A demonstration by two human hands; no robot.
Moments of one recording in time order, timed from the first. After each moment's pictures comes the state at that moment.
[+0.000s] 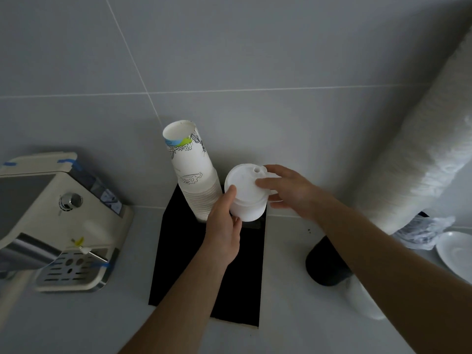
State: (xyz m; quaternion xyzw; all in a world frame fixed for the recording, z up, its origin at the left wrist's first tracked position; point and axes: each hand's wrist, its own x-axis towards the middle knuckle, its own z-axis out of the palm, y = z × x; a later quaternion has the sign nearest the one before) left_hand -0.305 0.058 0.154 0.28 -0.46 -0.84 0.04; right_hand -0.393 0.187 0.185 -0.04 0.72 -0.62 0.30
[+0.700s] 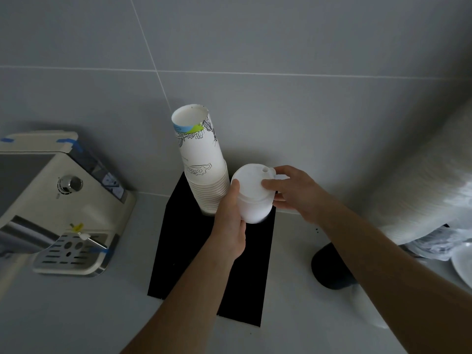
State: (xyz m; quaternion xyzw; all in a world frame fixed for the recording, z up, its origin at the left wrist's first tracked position) left_hand -0.322 0.054 0.136 0.30 -0.47 -0.83 0.01; right_hand -0.412 0.170 0.146 0.00 0.73 -0.62 0.29
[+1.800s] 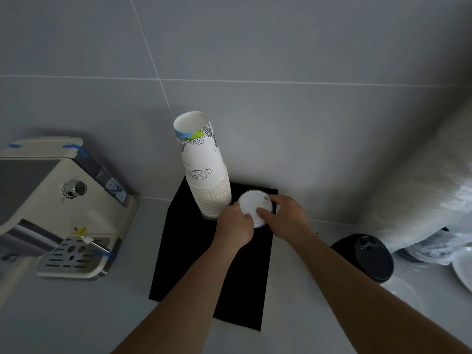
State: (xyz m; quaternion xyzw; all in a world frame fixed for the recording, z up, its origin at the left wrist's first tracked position) left_hand -0.330 0.040 0.105 0.24 -0.89 -0.40 -0.02; right_hand -0.378 0.160 0.104 -0.08 0.91 -0.38 0.15
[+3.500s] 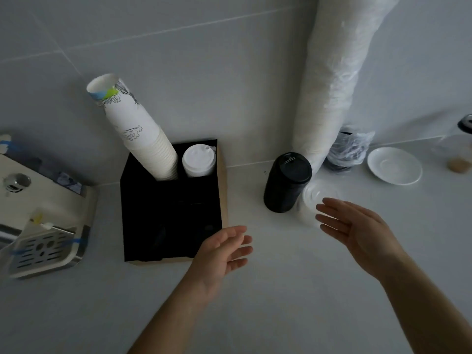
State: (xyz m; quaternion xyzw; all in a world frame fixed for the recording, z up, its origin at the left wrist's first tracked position) left_hand -0.151 0.127 0.098 0.23 -0.63 -0.72 -0.18; right_hand -0.200 0.395 0.101 0.21 0.59 -0.77 0.14
